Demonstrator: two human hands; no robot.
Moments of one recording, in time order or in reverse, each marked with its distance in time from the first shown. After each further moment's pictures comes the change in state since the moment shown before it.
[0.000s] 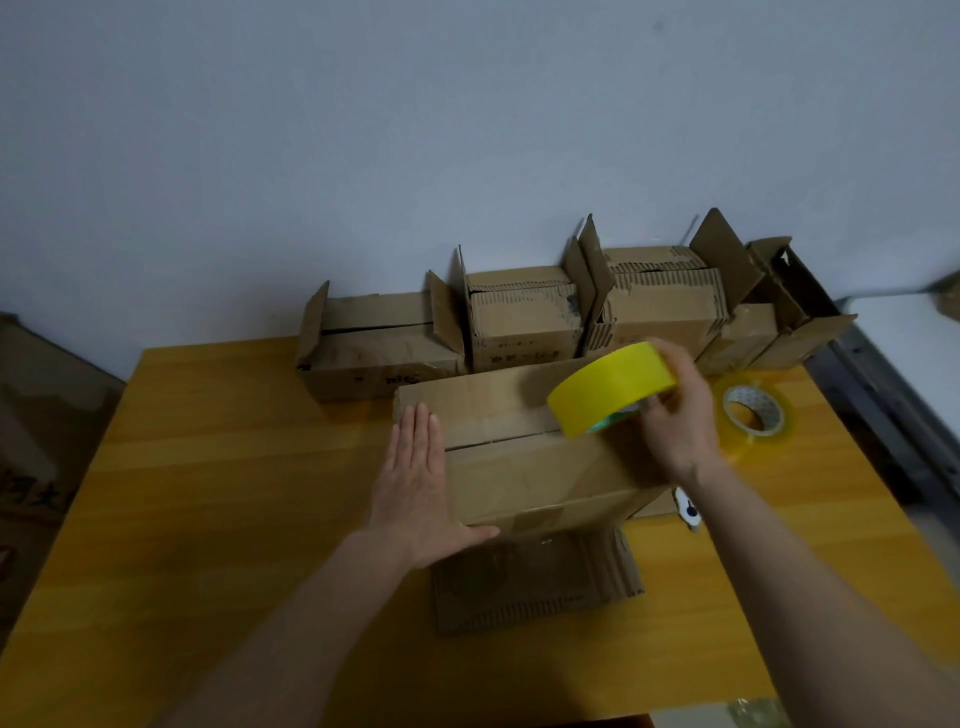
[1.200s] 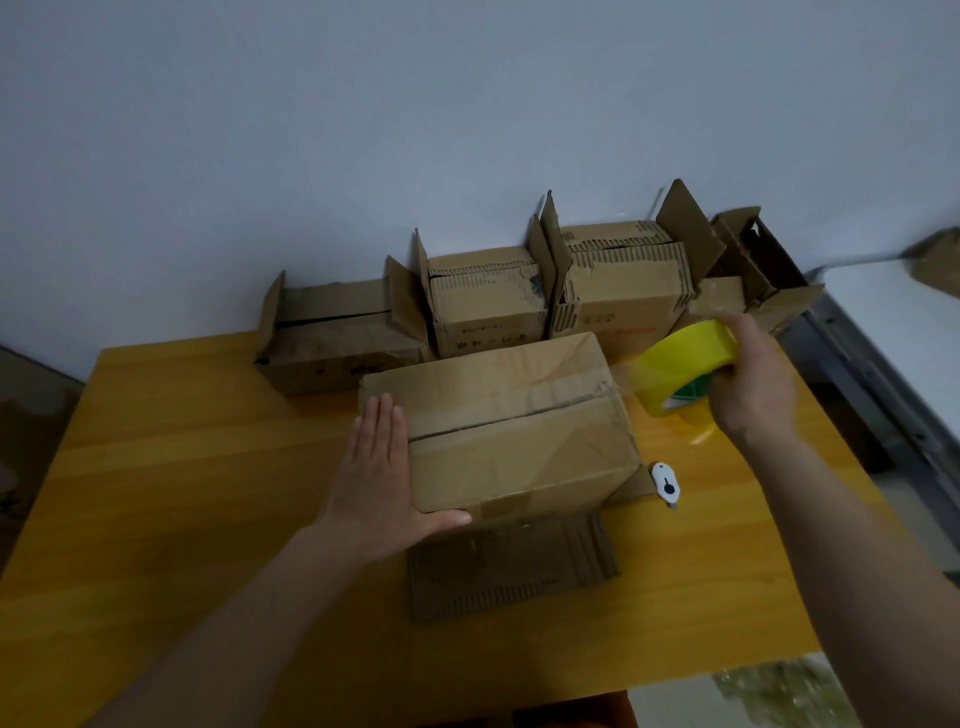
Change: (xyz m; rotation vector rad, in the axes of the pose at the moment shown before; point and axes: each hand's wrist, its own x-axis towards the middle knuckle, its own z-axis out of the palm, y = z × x) left_hand 0.002 0.007 -0.001 -0.027 -0.015 0.047; right_hand 0.033 0.063 -0.076 -0.534 0.155 0.087
